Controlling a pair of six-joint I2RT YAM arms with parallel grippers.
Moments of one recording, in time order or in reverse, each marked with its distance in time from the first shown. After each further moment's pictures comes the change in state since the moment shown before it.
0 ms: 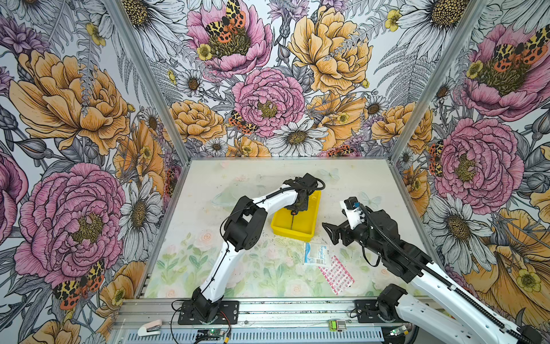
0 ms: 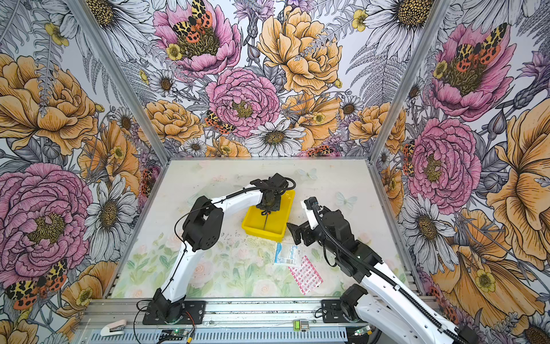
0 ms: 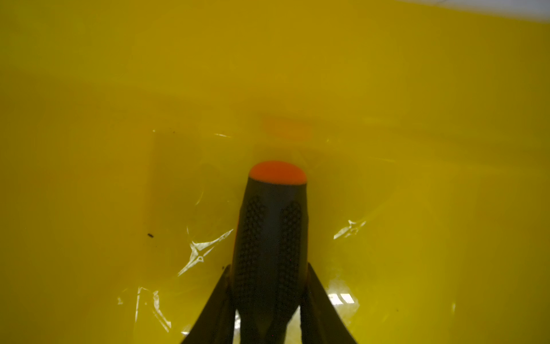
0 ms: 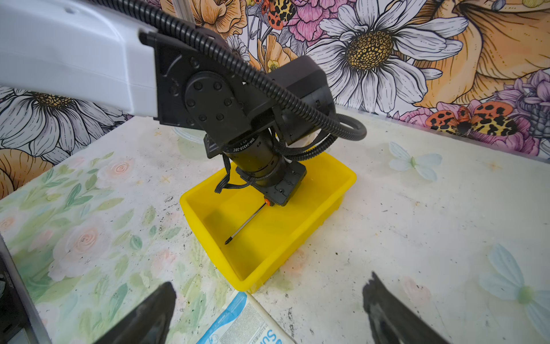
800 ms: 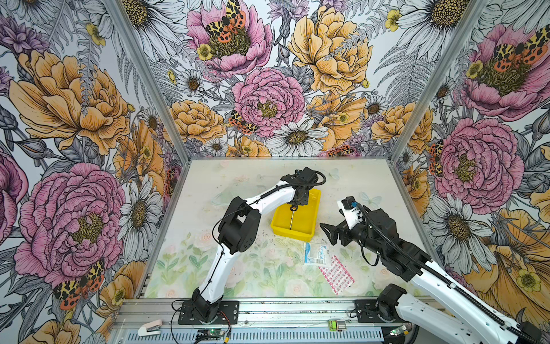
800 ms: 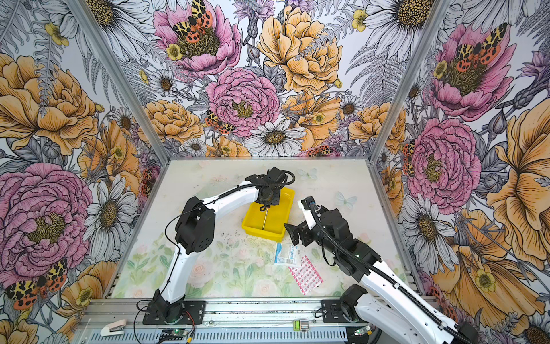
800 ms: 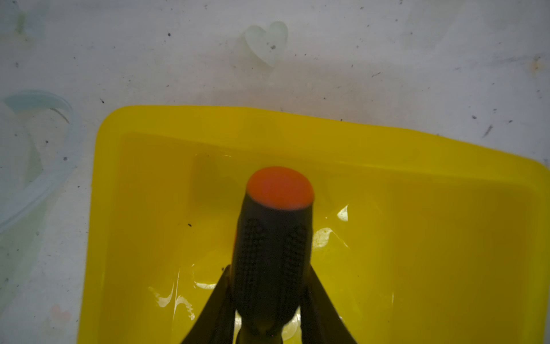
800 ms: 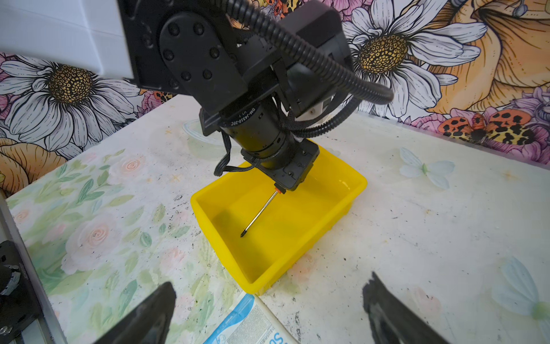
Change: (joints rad) left arm 0.000 -0.085 -0.002 -0.002 -0.028 0.014; right arm 0.024 0.024 0.027 0.000 -0.014 -0.010
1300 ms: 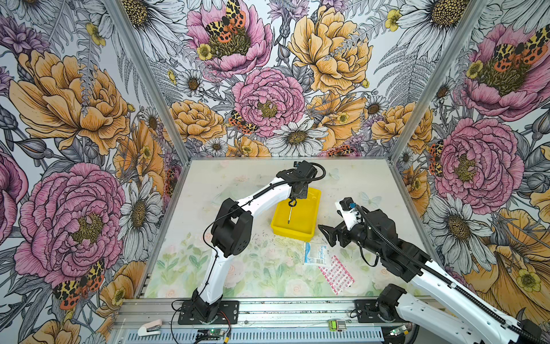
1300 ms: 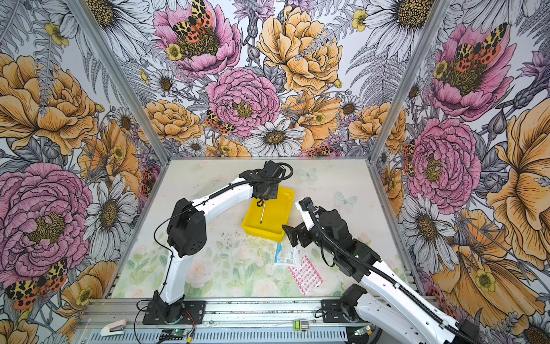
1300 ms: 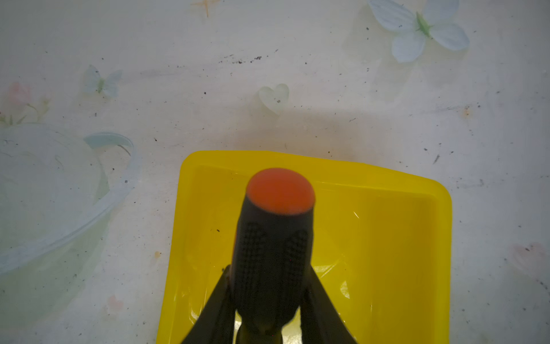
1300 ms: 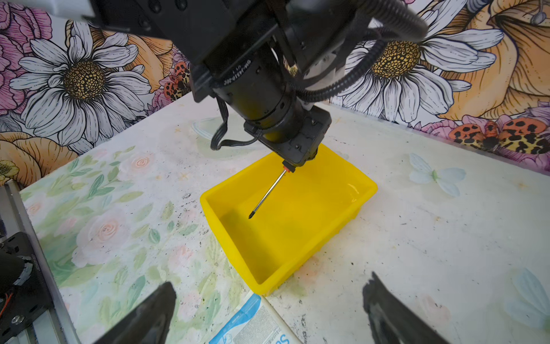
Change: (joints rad) left arm 0.002 -0.075 0.000 0.006 -0.051 0.042; right arm 0.025 -0.001 0.006 0.000 0.000 -0.007
